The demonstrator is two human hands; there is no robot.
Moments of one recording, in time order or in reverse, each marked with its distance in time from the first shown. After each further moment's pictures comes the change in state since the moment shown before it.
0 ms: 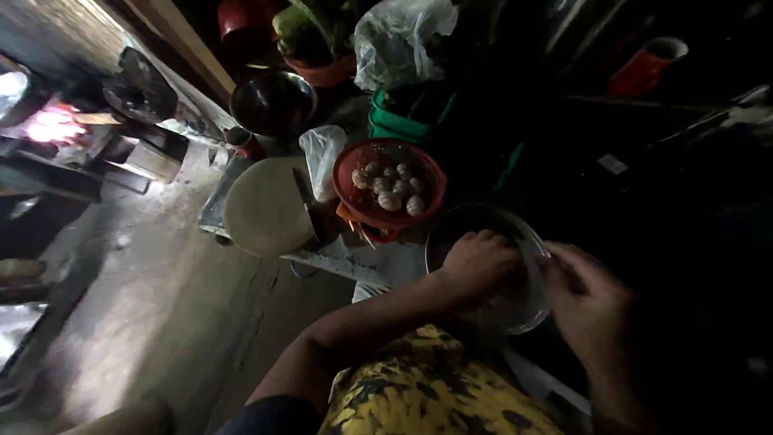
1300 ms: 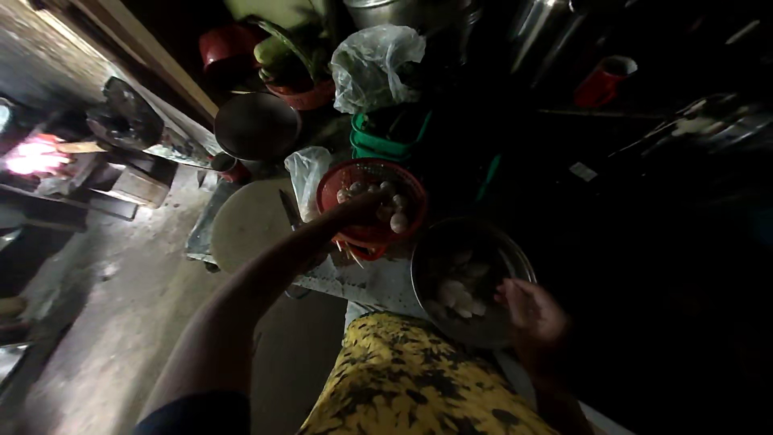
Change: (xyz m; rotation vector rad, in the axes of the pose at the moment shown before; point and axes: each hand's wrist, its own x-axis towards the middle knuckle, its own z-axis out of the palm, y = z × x) left_hand 0.011 -0.201 -0.075 -0.008 -0.217 -0.243; right_hand -0.032 0.013 0.049 0.330 0.164 0.242
